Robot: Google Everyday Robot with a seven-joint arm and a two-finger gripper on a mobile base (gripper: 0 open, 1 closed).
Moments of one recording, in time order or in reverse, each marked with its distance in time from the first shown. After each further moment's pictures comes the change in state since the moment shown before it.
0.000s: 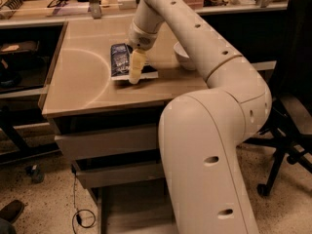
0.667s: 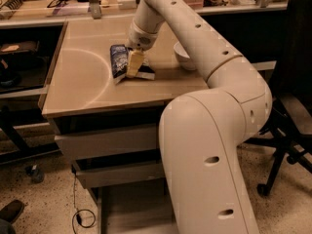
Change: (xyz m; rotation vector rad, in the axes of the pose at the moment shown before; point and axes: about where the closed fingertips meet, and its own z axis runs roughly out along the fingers) arm -0.001 -0.001 0.002 0.002 -0.002 0.000
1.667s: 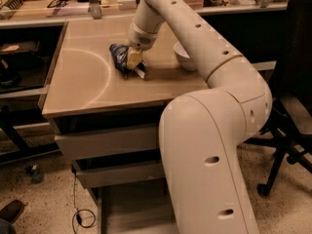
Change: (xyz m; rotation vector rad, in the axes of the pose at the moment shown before) arm 0.000 0.000 0.000 0.000 0.000 0.000
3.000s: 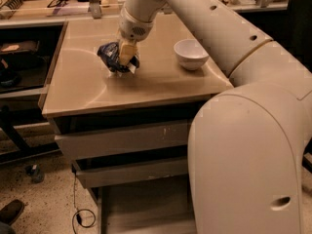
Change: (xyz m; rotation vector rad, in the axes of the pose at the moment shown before) arm -0.052 0.038 -0.054 0.080 -0.021 -0.118
